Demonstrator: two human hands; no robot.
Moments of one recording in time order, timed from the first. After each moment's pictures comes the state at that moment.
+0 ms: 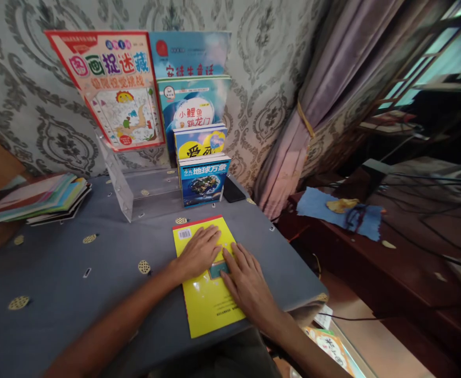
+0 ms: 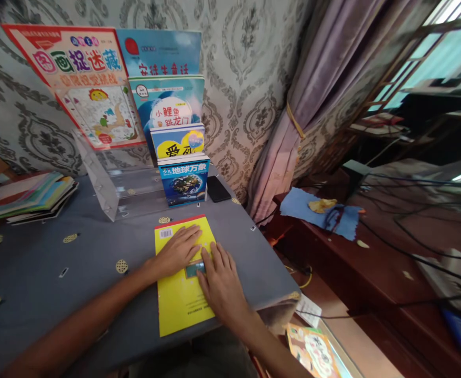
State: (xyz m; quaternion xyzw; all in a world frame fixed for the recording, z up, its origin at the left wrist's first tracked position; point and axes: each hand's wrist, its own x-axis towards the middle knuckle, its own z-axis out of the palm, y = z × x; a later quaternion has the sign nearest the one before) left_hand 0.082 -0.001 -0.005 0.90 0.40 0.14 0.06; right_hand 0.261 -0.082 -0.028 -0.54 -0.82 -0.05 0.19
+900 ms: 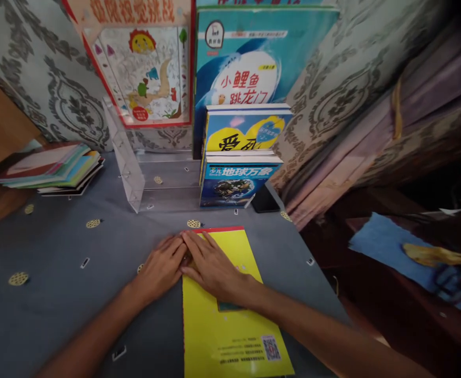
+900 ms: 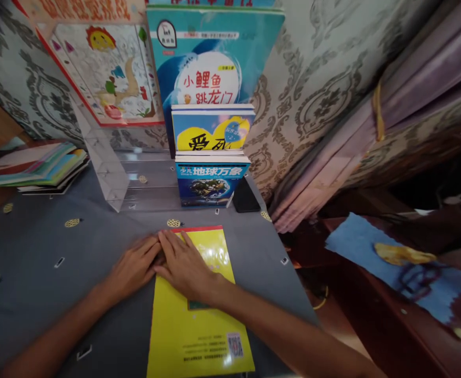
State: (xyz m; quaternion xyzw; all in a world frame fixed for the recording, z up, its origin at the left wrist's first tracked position) left_hand -0.006 -0.019 0.006 0.86 0.48 0.19 0.01; right_hand 0.180 0.024 0.000 -0.28 -0.94 0.16 0.14
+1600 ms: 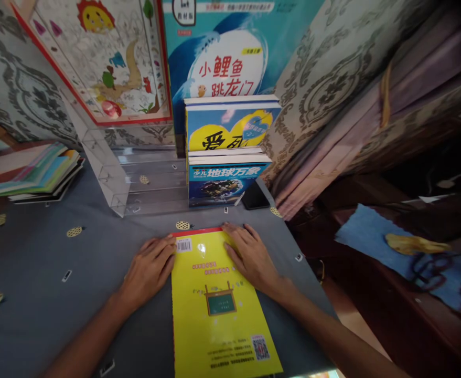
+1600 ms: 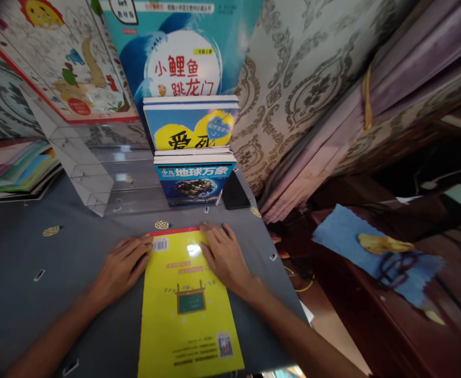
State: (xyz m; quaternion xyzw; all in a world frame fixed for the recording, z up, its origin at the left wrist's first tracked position) left_hand -0.009 -0.012 0.005 0.84 0.48 0.24 0.00; right_hand 0.280 0.049 -0.006 -0.42 -0.89 0.07 0.19
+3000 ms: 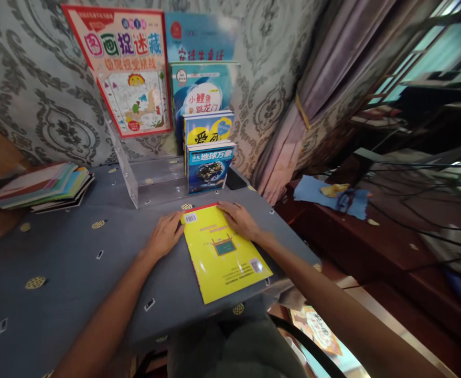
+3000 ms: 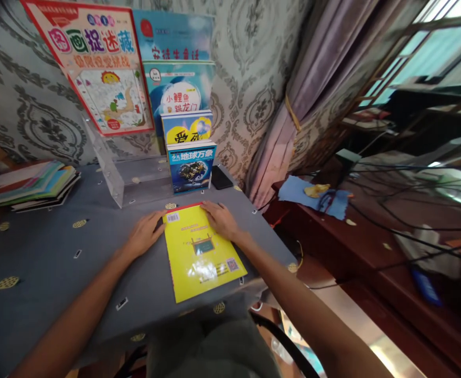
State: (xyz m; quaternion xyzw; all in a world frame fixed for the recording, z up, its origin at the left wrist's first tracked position) left_hand -0.030 -0.005 -0.007 0.84 0.49 0.23 0.05; right_hand 0.267 0.034 -0.014 -0.48 -0.85 0.08 0.20
